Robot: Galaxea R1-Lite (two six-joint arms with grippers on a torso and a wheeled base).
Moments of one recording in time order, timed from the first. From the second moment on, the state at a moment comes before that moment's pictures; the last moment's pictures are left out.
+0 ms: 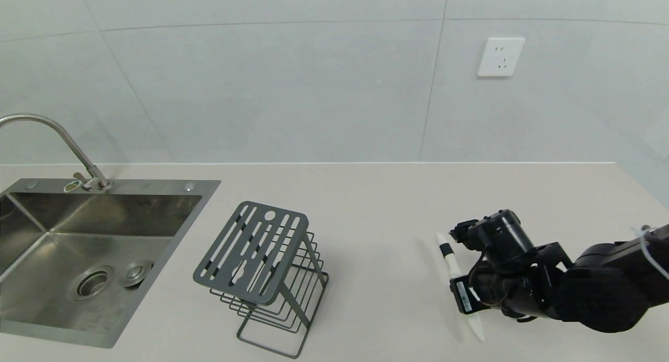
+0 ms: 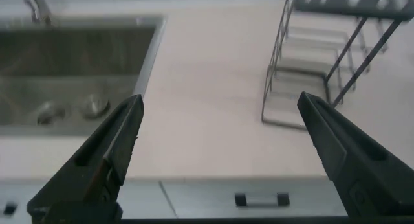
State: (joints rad) left arm 0.00 0.00 0.00 -0.21 -0.09 0.02; right arm 0.59 1.86 -0.78 -0.23 -0.24 0.22
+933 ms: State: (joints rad) left arm -0.48 0.80 -0.48 -0.57 -0.35 -0.03; right arm 0.51 1.29 -0.50 -0.54 0.24 -0.21
